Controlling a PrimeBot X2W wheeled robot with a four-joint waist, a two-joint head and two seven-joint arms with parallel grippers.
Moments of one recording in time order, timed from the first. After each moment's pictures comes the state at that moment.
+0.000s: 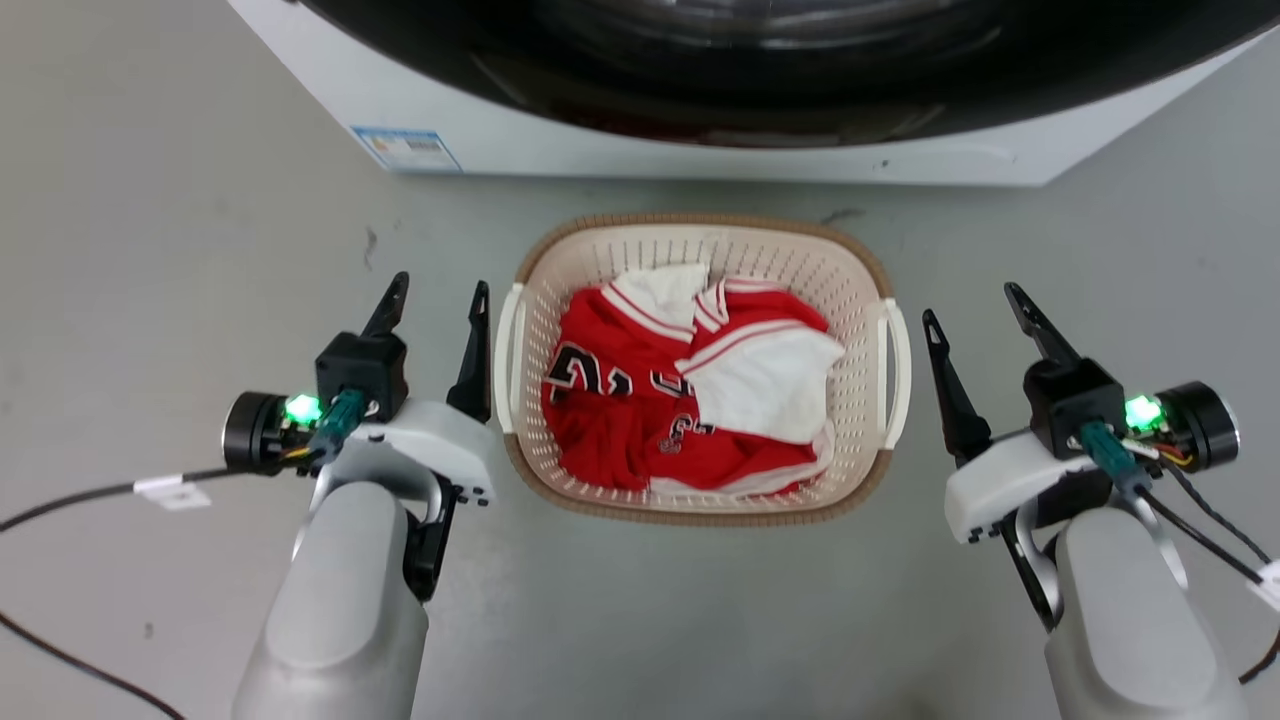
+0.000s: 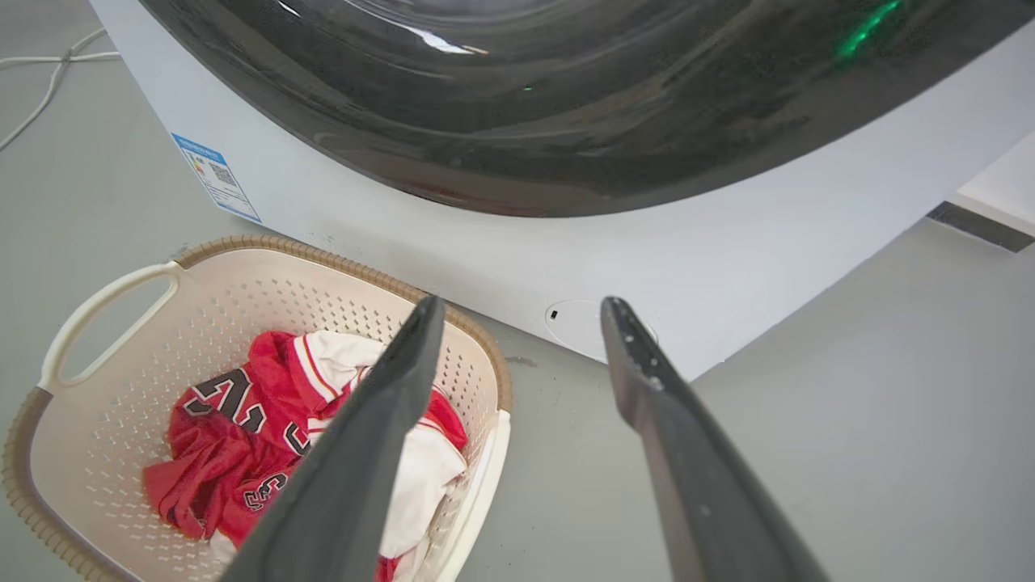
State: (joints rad) left arm -0.50 0.06 -0.07 0.55 -0.04 -0.06 -0.26; right arm -0.39 -0.05 0.02 0.42 -0.22 0.13 -0.26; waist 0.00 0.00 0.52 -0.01
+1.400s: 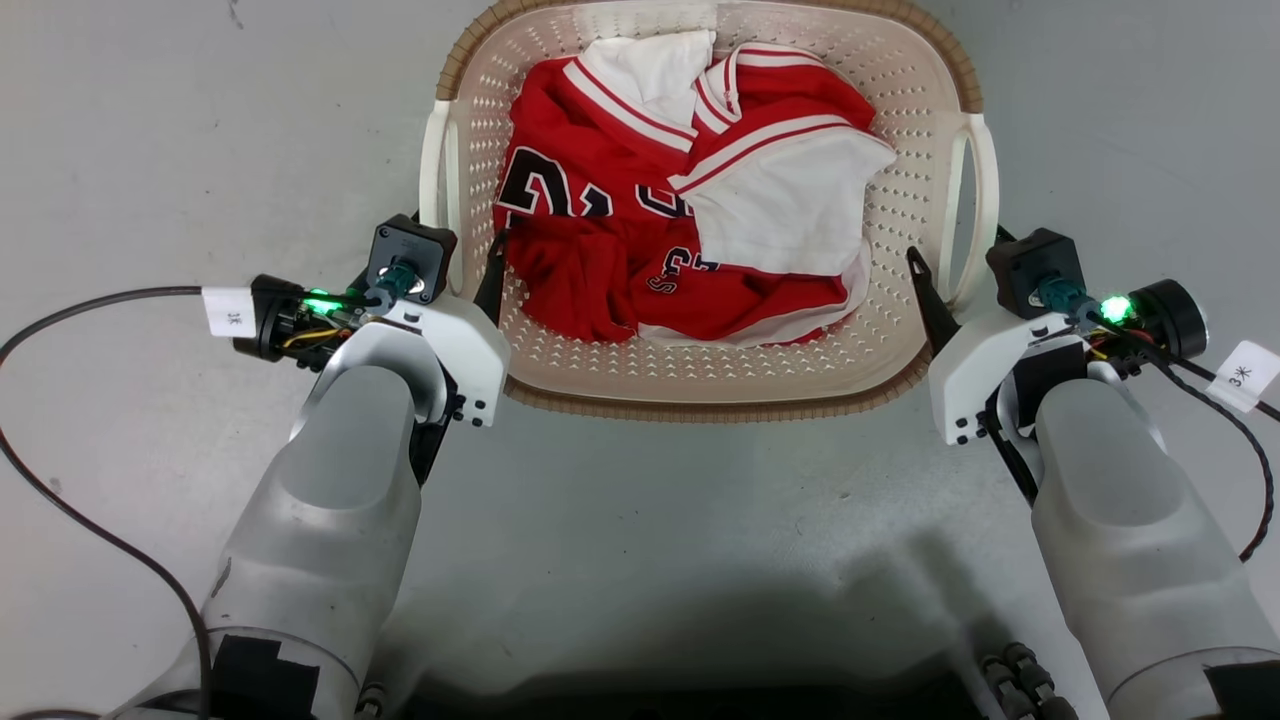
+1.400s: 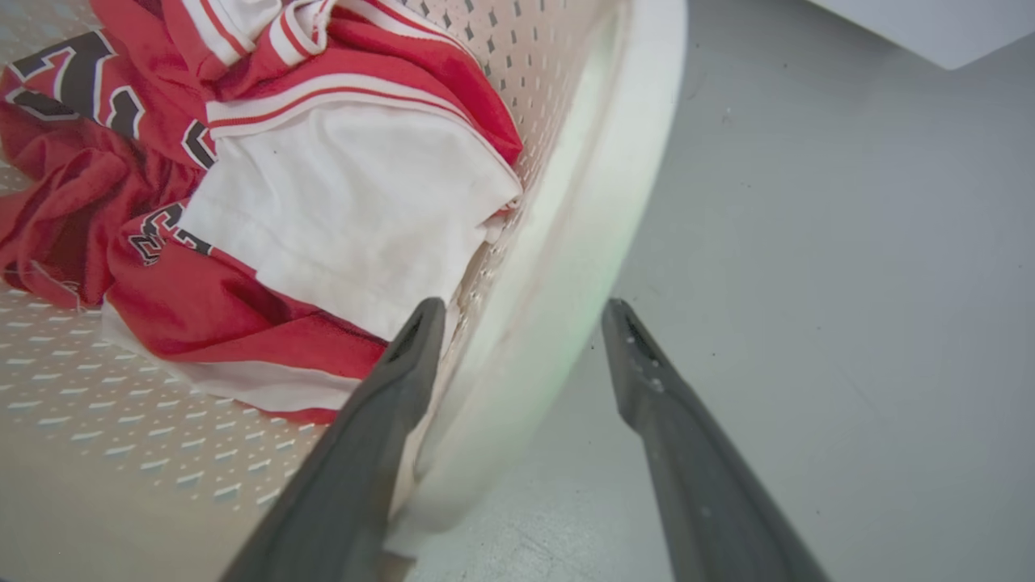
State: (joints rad) left arm -0.88 0.10 -0.21 1.06 0.01 -0.09 -0.26; right arm -0.80 -0.05 -0.03 1.01 -0.30 0.13 -0.26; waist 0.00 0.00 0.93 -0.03
